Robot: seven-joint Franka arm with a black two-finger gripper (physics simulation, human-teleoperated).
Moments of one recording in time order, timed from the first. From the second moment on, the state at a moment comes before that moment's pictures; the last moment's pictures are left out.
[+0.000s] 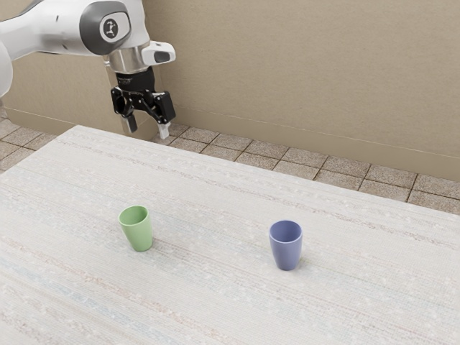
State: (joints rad) arm -0.01 0.17 0.03 -1.50 -0.04 1.61 0.03
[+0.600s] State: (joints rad) arm -0.01 0.17 0.03 -1.64 -0.04 1.72 0.04
